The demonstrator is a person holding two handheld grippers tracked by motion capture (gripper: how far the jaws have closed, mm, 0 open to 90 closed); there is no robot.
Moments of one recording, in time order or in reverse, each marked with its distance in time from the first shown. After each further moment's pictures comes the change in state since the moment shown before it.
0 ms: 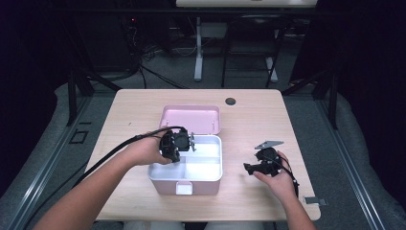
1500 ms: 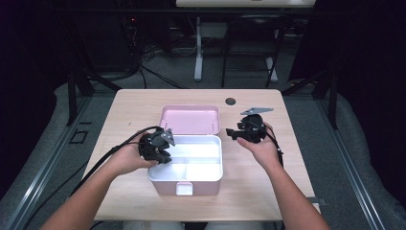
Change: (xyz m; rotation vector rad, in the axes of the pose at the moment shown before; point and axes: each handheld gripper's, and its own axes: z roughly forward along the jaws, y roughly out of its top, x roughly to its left) left arm 0.001 -0.058 0.003 -0.256 -0.044 -0.223; right arm 0.016 0.112 -0.006 -0.201 0.101 0.033
